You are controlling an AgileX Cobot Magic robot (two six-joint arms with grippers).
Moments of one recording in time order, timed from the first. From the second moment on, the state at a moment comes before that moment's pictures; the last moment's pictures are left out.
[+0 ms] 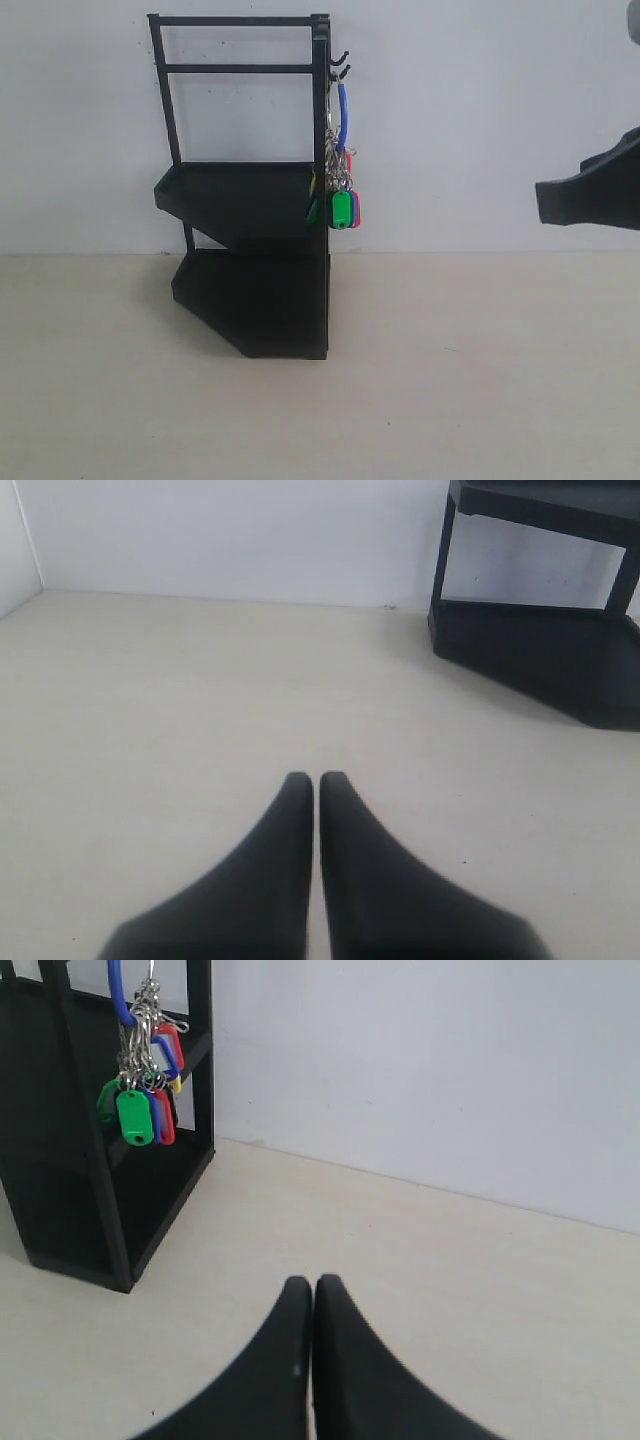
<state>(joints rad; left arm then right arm) -0.03 0.00 0.00 -0.08 0.31 0.05 0.65 0.97 -0.87 -0.85 0.57 0.84</state>
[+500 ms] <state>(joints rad) -0.03 0.00 0.00 -0.08 0.31 0.05 0.55 0.73 -0.86 -0.77 0.58 0.85</state>
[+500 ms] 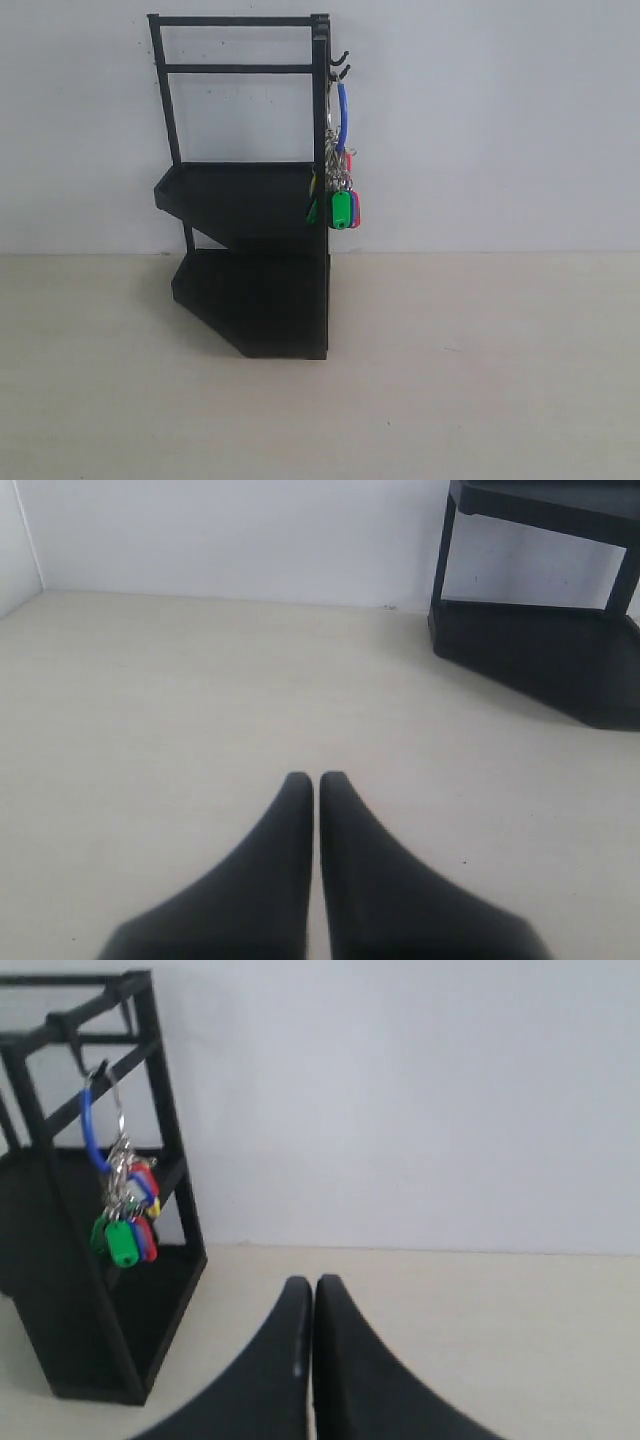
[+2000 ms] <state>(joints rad) -0.03 0.00 0.00 -0.08 0.31 0.05 0.12 0.18 -0.40 0.04 0.37 -0.02</state>
